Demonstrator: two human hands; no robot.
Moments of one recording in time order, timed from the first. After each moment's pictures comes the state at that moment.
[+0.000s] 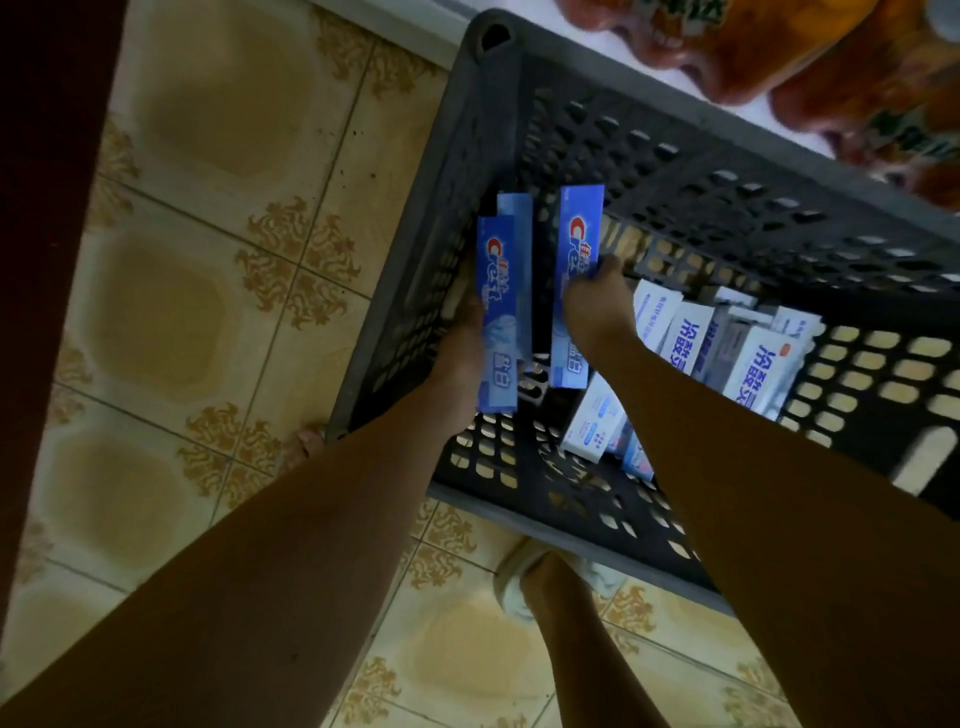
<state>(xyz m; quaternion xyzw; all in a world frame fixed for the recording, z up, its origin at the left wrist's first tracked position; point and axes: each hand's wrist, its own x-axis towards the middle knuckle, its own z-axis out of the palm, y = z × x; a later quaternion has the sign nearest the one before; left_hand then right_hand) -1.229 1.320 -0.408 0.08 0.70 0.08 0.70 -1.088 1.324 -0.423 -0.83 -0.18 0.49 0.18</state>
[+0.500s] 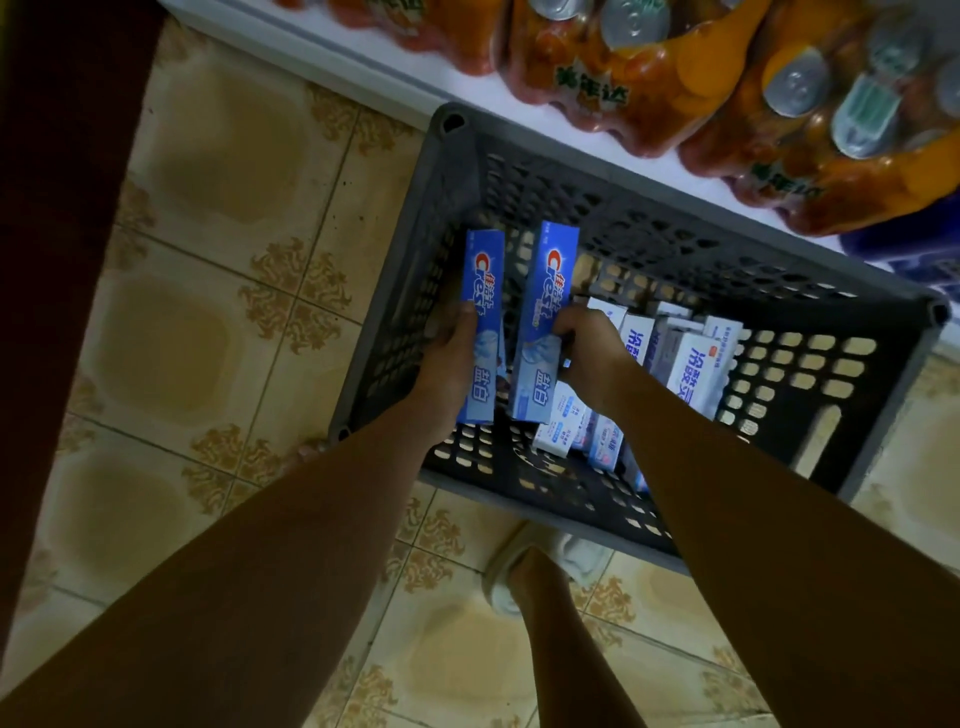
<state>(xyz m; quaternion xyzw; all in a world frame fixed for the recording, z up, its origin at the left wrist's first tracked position) -1.221 1.321 -0.354 0.24 0.69 0.05 0.68 -1.070 1.296 -0.348 -0.70 0.08 0.65 0.30</state>
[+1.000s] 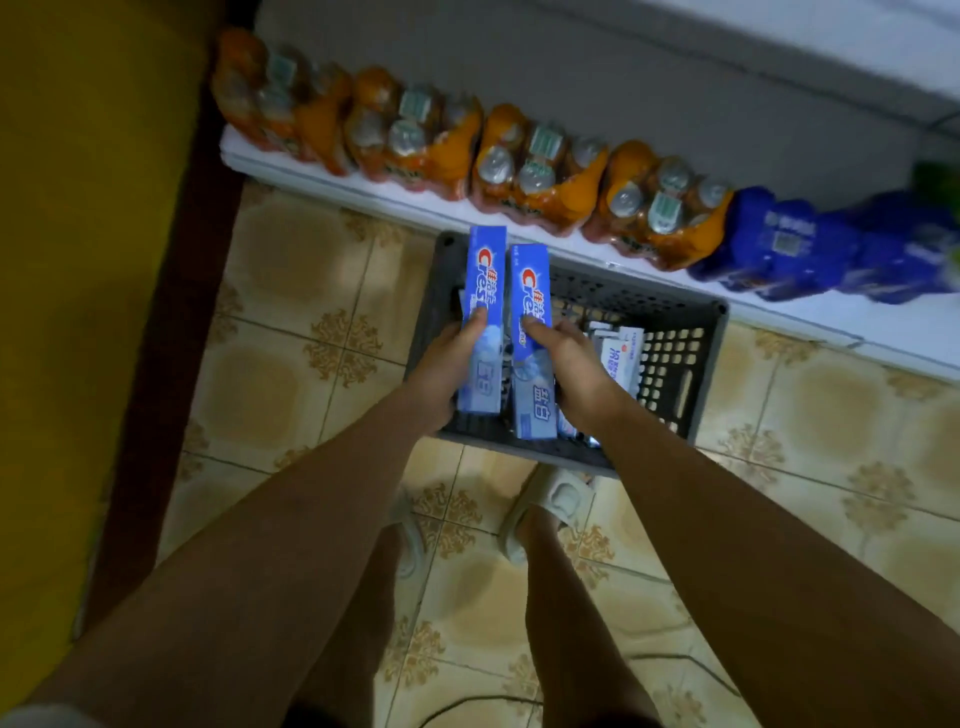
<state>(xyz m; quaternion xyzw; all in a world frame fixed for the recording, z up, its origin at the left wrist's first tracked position) -1.226 1.349 -0.131 0.29 0.58 0.04 0.76 -1.094 1.284 -0.111 -0.68 0.03 0.62 0.39</state>
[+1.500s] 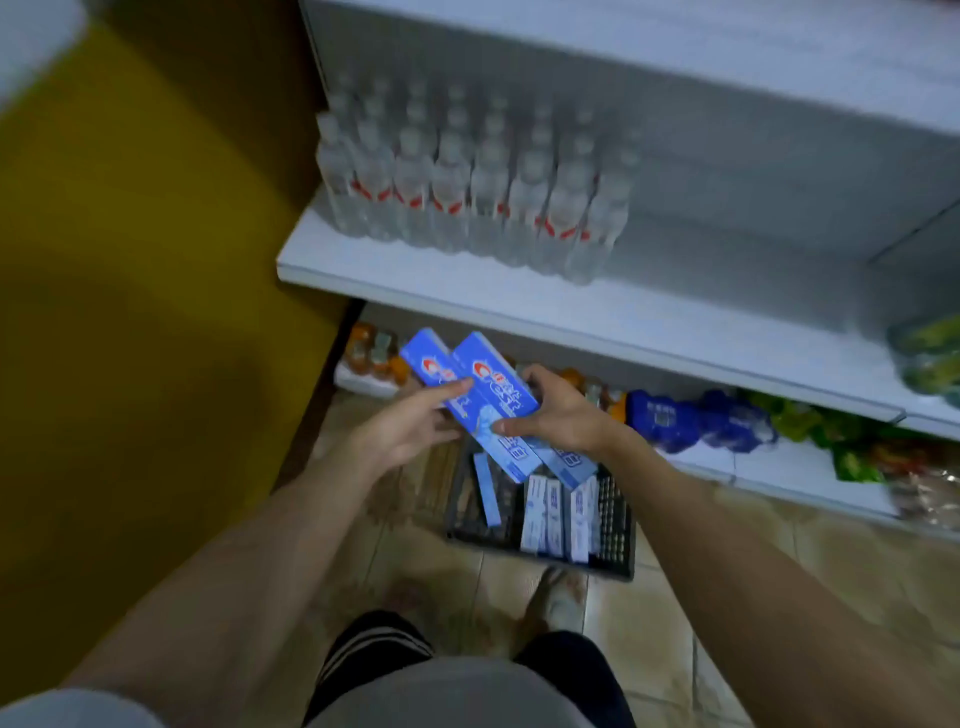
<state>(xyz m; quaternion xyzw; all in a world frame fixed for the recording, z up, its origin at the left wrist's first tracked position) -1.310 1.424 0.244 0.37 0.44 0.10 0.81 -1.128 1.322 0.283 -0.71 -0.38 0.54 0.26</state>
